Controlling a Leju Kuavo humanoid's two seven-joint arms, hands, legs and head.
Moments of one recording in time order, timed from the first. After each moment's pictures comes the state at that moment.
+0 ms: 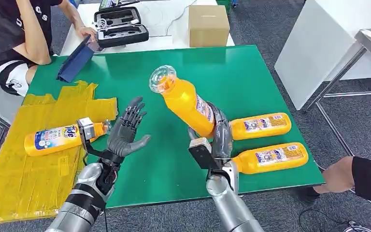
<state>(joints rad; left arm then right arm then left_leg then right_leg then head) -0.40 -0.15 -0.19 -0.95 0.31 -0.33 -0.38 -0.30 0.25 0.25 -1.04 0.51 -0.68 -0.56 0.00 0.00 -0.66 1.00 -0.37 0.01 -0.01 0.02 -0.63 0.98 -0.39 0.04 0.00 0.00</state>
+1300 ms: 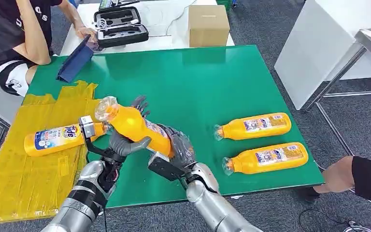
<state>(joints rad) -0.44 -0.15 -0.20 -0.88 0.34 -0.37 -0.41 -0.41 0.30 0.46 -0.73 0.62 -0.40 -0.48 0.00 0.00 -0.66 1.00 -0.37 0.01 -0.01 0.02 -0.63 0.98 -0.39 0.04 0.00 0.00</state>
